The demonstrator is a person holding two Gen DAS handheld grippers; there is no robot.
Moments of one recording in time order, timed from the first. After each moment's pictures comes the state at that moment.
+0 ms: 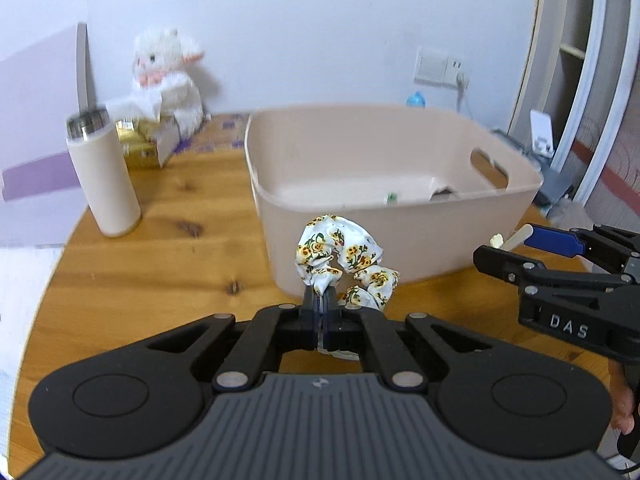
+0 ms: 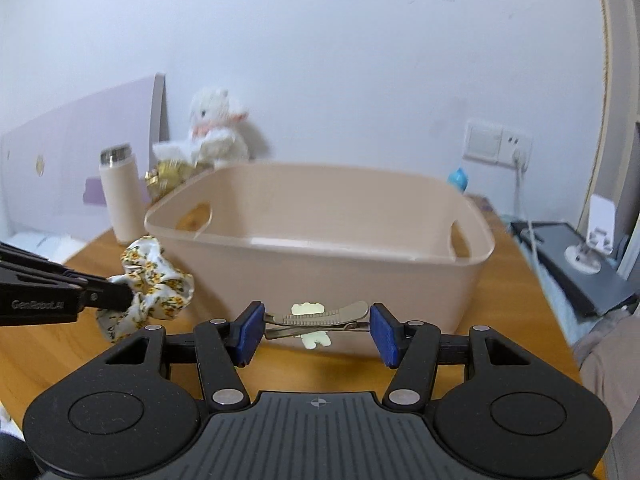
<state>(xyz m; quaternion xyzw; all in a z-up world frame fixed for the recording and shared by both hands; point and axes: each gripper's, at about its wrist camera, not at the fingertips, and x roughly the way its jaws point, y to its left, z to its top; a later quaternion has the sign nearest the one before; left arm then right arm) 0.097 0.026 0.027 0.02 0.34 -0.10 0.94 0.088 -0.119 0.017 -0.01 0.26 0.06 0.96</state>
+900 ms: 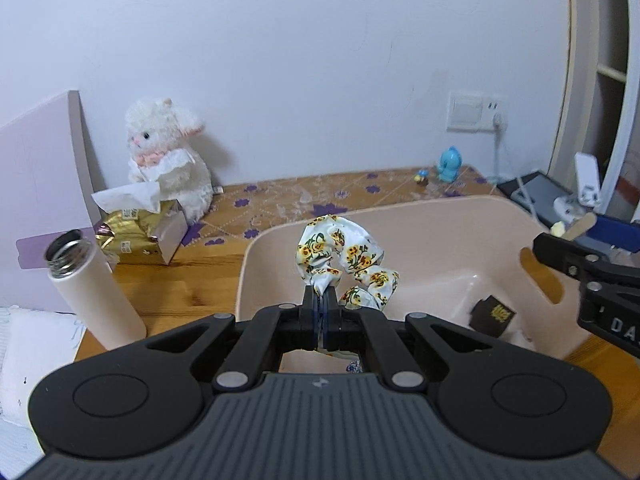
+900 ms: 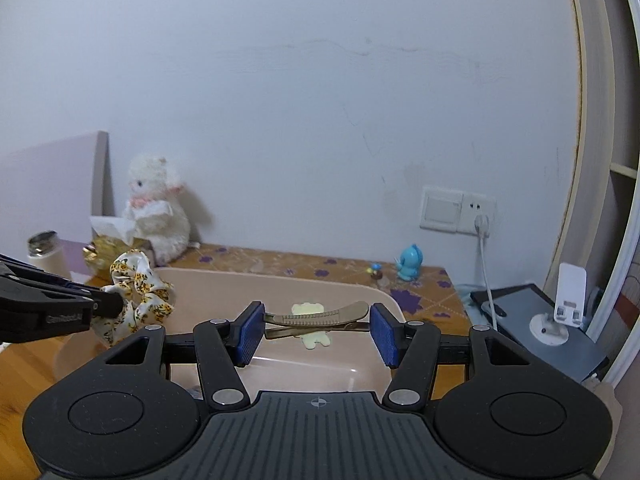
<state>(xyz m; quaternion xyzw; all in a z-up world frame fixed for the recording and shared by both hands) 0.216 -0.022 0.068 0.06 0.31 -0.05 0.95 0.178 -0.153 0.071 -0.02 0.21 -0.01 0.98</state>
